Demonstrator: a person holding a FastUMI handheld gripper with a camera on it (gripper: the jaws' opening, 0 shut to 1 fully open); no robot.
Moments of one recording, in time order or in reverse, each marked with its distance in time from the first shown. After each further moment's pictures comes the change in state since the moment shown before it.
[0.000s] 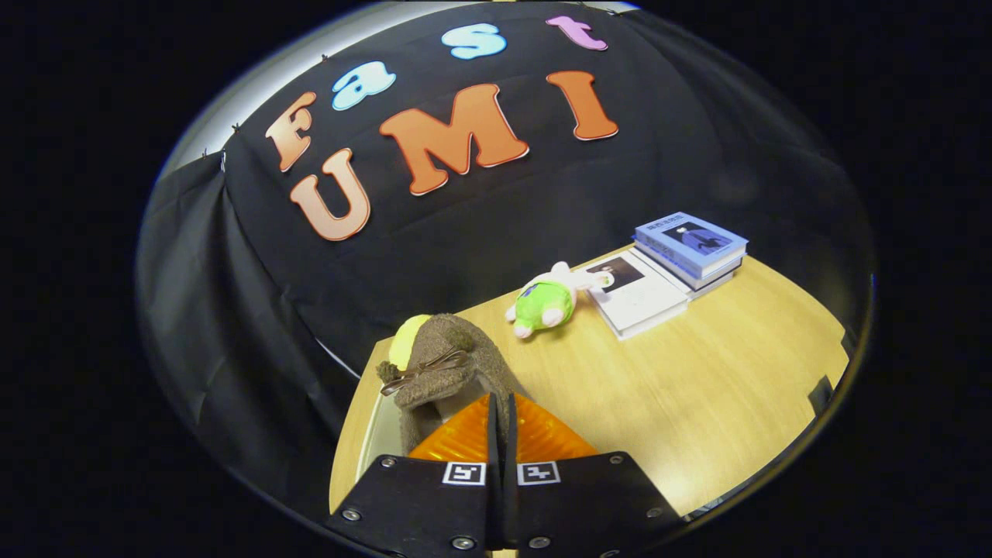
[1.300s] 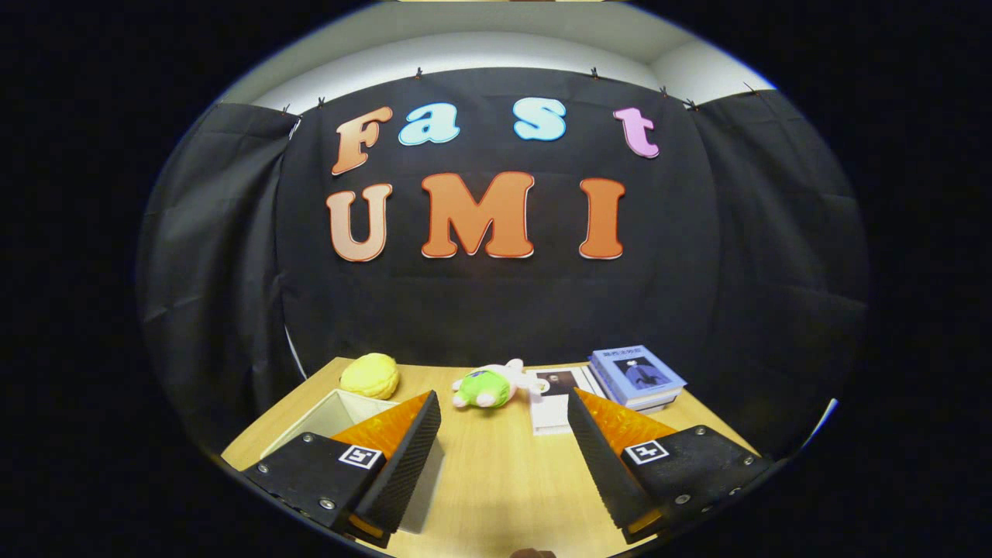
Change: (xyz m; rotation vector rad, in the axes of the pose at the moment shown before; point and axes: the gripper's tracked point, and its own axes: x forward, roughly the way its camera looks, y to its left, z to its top) arm -0.099 -0.102 0.114 -0.402 -0.380 -0.087
